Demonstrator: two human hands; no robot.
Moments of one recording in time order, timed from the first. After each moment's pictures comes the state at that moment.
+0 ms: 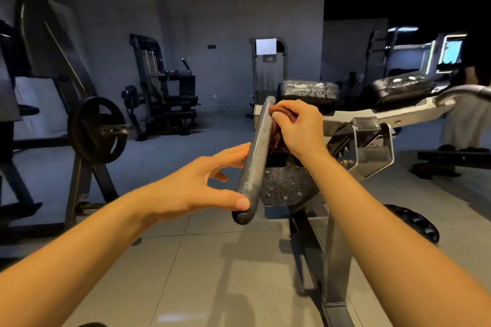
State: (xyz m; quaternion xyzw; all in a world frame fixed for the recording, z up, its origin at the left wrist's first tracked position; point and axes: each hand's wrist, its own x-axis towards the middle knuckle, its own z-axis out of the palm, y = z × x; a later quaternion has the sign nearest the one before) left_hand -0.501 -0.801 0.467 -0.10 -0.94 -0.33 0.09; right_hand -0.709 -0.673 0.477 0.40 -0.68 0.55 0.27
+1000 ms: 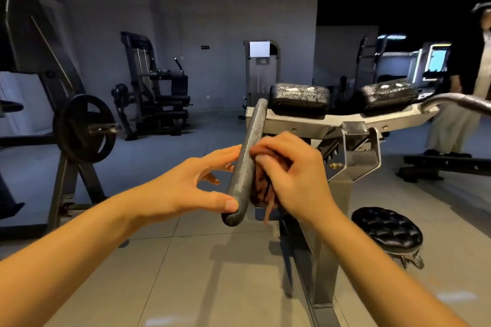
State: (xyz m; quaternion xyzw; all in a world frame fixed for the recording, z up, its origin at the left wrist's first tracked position) left_hand -0.503 -0.803 0.466 -0.12 -0.93 -0.33 0.10; right_hand -0.633 -0.620 0.443 0.51 -0.64 0.52 0.25
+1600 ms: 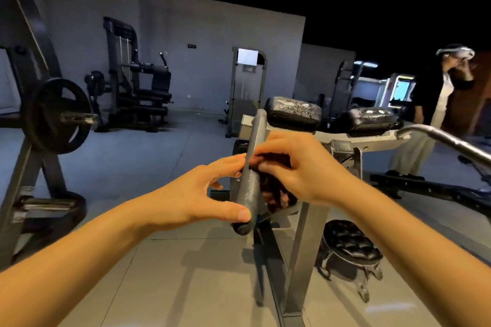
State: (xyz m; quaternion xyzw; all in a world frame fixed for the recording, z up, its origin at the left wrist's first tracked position) left_hand -0.503 -0.804 0.457 -0.14 -0.91 -0.37 0.13; right_hand -0.632 -0.608 0.508 0.60 -0.74 0.22 0.20
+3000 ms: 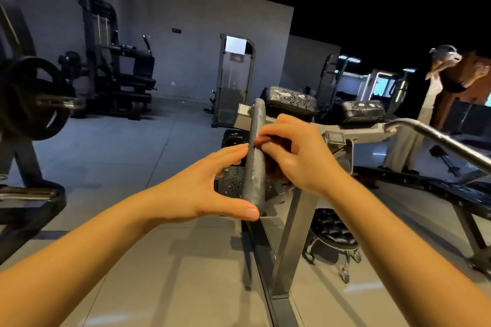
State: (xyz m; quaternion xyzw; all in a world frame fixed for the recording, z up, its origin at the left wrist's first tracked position) left_hand -0.504 -0.810 0.445 -0.14 -0.90 -0.39 0.14; right_hand -0.620 -0.624 0.495 0.52 -0.76 0.29 0.24
